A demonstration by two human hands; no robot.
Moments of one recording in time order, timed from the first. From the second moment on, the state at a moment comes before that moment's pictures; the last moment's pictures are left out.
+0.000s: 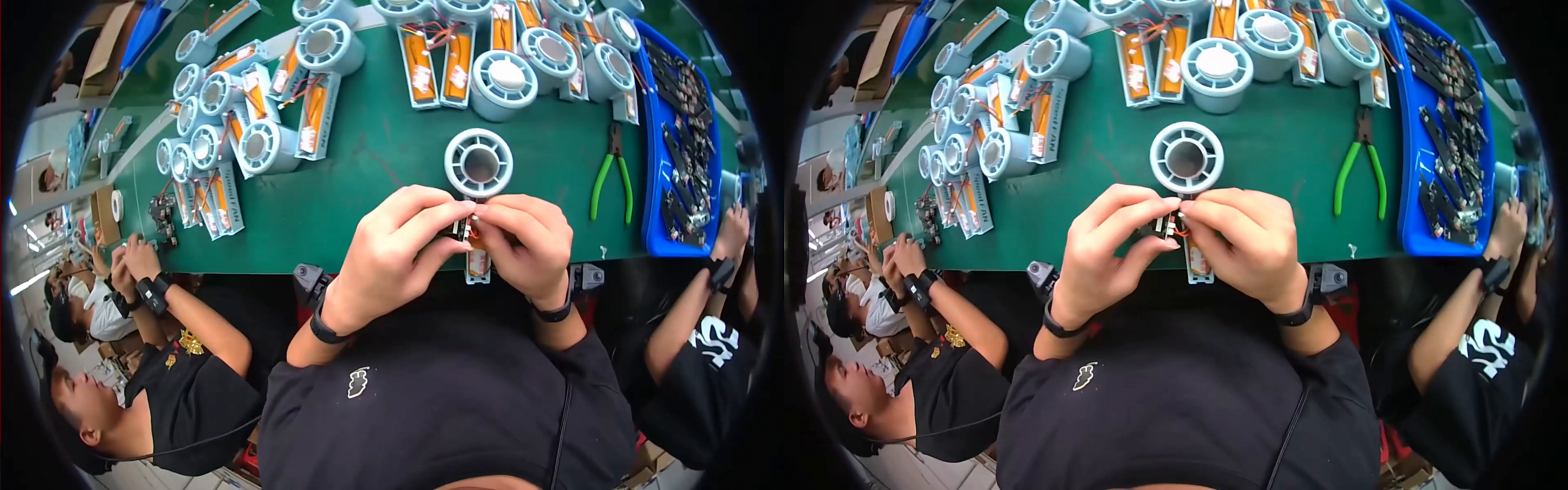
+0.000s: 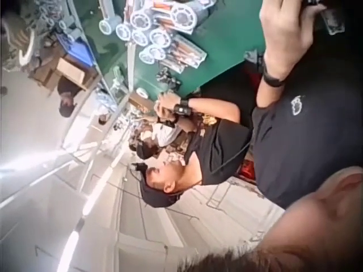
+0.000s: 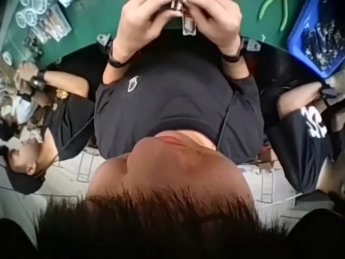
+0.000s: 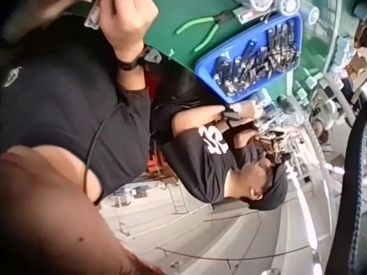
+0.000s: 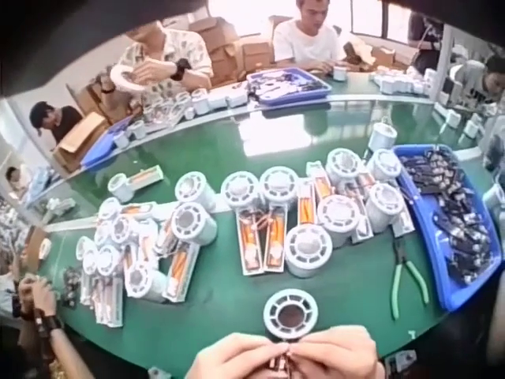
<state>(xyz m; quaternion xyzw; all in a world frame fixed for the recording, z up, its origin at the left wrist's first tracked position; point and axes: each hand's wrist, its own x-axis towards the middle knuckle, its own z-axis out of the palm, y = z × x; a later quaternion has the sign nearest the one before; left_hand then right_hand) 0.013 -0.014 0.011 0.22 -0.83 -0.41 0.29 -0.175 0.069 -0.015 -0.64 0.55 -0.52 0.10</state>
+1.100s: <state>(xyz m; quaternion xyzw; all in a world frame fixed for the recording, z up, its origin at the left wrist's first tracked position) -0.004 -0.003 -0.005 0.20 -0.72 -0.58 0.33 -0.201 0.073 -0.009 -0.75 0.50 -0.43 0.04</state>
